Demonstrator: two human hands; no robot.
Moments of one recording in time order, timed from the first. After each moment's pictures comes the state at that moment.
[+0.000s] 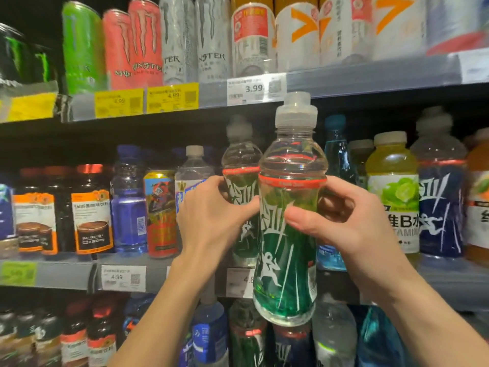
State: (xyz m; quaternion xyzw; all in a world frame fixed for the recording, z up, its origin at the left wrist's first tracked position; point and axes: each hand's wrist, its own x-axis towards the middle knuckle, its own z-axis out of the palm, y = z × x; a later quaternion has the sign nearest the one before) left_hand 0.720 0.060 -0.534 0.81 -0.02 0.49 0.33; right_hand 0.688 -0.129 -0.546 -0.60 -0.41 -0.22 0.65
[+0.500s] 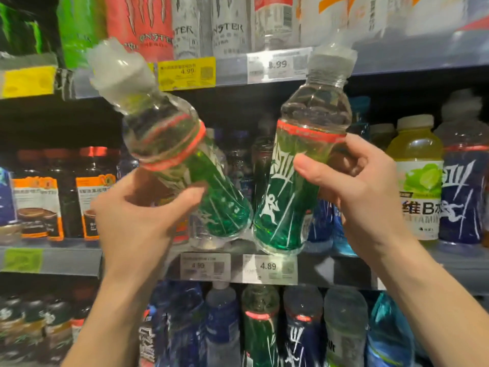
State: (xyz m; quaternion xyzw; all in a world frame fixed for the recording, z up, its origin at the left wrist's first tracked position) left_hand 0.675 0.139 -0.554 0.62 -0.18 0.54 0.54; right_hand 0.704 -0.096 -0.527 -0.56 -0.34 -0.30 0.69
